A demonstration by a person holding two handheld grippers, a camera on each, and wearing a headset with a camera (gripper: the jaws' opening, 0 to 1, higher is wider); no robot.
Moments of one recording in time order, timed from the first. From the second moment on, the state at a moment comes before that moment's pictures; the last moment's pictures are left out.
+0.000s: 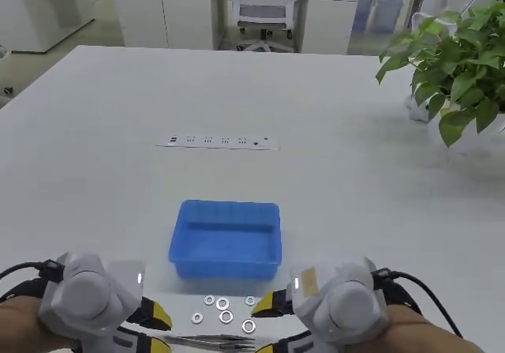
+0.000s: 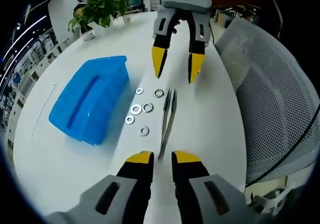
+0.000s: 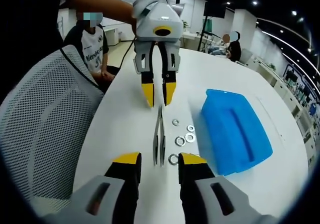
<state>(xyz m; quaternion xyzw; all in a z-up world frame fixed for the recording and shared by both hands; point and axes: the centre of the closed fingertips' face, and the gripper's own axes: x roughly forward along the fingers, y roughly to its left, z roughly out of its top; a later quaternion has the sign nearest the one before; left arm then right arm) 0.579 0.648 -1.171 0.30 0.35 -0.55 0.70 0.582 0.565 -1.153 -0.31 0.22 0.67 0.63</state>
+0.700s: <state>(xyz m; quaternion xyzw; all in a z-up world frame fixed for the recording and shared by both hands) 0.583 0.642 -1.180 0.31 0.35 -0.57 0.68 0.582 0.588 -1.180 -0.31 0.25 0.68 0.62</state>
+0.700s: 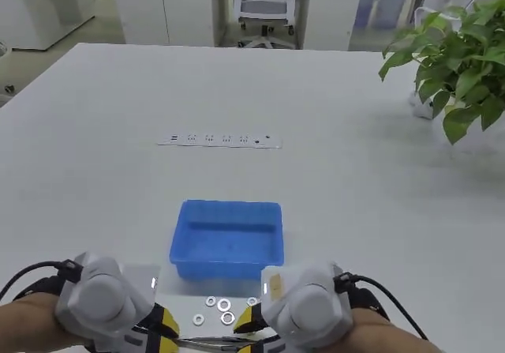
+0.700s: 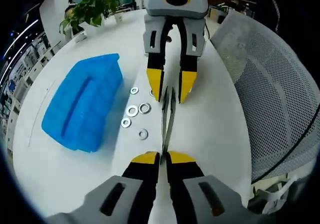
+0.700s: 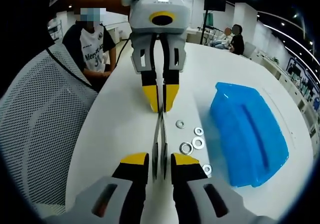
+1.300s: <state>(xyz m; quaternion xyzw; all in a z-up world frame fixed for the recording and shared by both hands) 0.576 0.642 -1.171 0.32 0.35 -0.58 0.67 0.582 0.590 -1.182 -0.31 0.25 0.68 0.62</state>
